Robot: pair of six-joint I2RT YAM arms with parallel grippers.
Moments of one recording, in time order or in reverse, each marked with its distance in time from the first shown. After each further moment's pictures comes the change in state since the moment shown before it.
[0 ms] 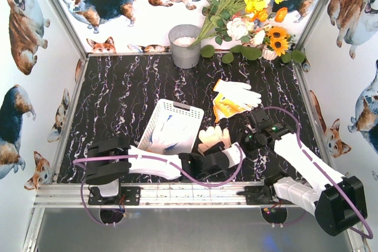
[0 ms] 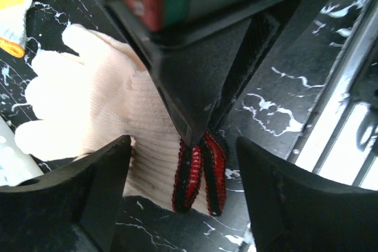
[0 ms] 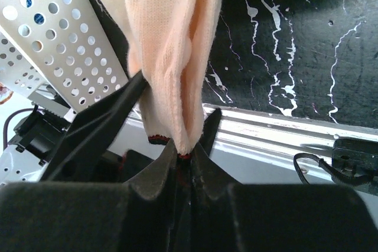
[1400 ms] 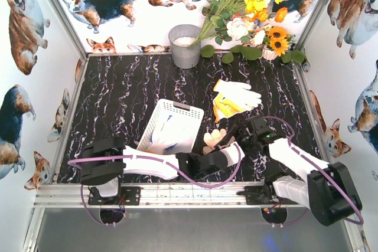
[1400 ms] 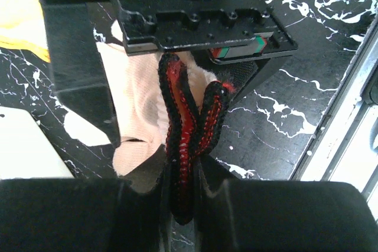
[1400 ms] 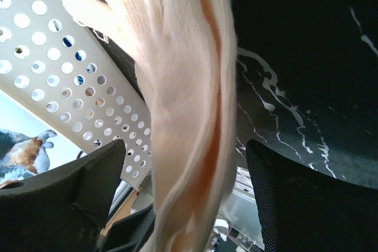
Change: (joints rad) left arm -0.005 -0.039 -0.010 0.003 -0.046 0.031; right arm -0.047 0.087 -0.233 0.494 -0.043 0.264
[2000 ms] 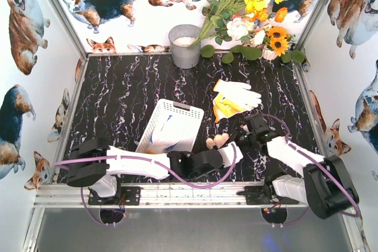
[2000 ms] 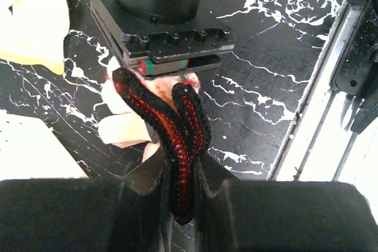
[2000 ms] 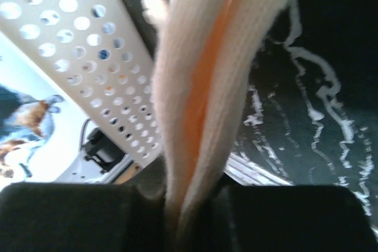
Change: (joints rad) left arm -0.010 -0.119 -0.011 -0.061 0.054 0.046; right arm -0.010 0.074 -0.011 0.125 -0.137 -0.053
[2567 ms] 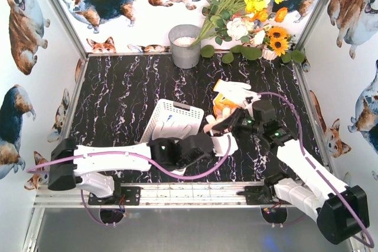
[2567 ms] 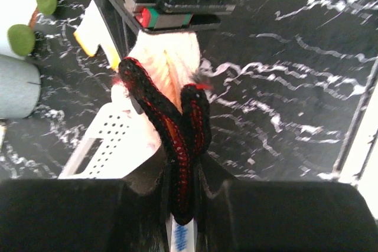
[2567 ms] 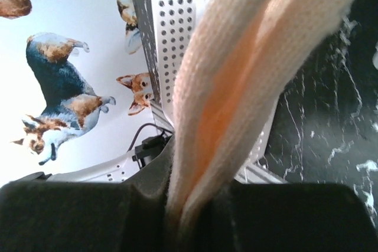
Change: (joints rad) left arm 0.062 -0.185 0.135 -0.296 -0.029 0.244; right arm 0.036 -0.243 0.182 0.025 0.107 0.057
